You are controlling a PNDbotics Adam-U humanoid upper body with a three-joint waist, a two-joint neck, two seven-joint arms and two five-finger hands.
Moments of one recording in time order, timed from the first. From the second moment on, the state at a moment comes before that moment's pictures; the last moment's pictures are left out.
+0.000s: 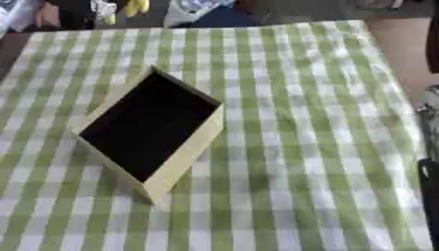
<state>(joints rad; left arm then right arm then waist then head) -1.10 0.65 -0.38 -1.49 -0.68 -0.11 -0.35 -0.61 -0.36 0.01 -1.98 -0.05 -0.16 -0.18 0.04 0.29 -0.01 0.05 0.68</state>
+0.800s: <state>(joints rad) -0.87 0.78 -0.53 -1.99 -0.42 0.03 -0.34 -0.61 -0.36 0.01 -1.98 -0.05 -0.16 -0.19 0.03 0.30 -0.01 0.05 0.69</state>
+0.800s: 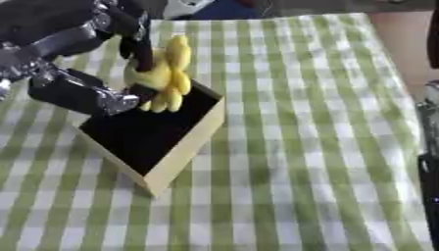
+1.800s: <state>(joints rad) -0.76 0.79 -0.53 -1.99 -0.56 0.03 -0.30 -0.60 -0.36 0.01 -1.98 -0.05 -0.16 -0.19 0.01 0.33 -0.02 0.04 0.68</state>
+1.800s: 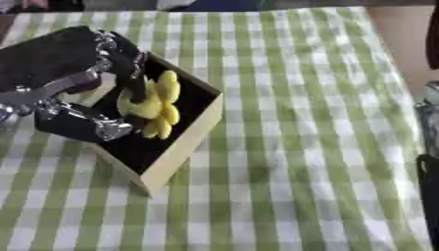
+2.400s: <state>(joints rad) -0.76 0.72 -0.54 -1.83 -0.65 0.02 -0.26 -0.59 -0.36 0.01 -1.98 -0.06 -0.15 -0.18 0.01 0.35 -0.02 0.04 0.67</state>
